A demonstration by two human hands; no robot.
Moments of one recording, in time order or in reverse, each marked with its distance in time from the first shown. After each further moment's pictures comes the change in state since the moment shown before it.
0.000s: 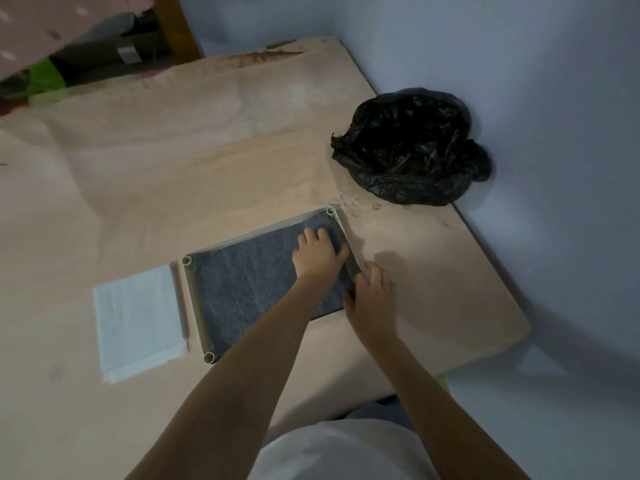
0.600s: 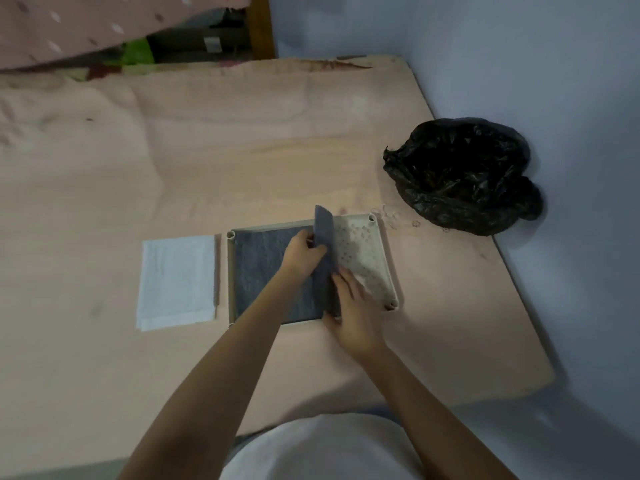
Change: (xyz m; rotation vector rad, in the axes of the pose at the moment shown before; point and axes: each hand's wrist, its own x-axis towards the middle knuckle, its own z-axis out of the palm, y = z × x) left_hand -0.015 -0.079 -0.036 -0.833 -0.015 -0.325; right_hand -0.009 -0.034 0.022 0.212 -0.267 -0.377
